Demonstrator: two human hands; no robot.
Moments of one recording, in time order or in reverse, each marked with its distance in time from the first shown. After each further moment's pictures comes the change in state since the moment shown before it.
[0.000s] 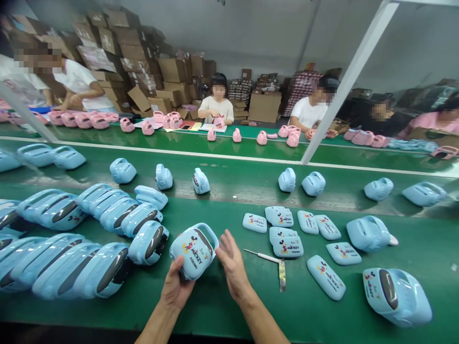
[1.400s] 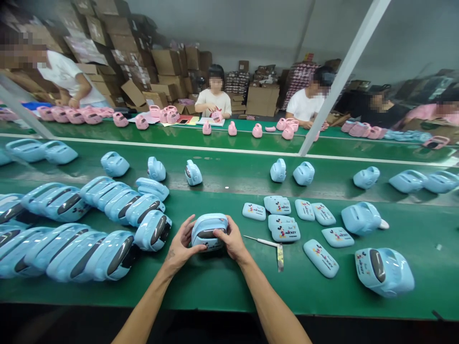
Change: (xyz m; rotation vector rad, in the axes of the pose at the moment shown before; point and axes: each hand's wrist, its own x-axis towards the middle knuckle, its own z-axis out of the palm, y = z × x) left_hand 0.041 0.022 -0.021 0.794 -0.350 0.224; right_hand 0.035 -0.006 -0.004 0.051 -0.007 -0.094
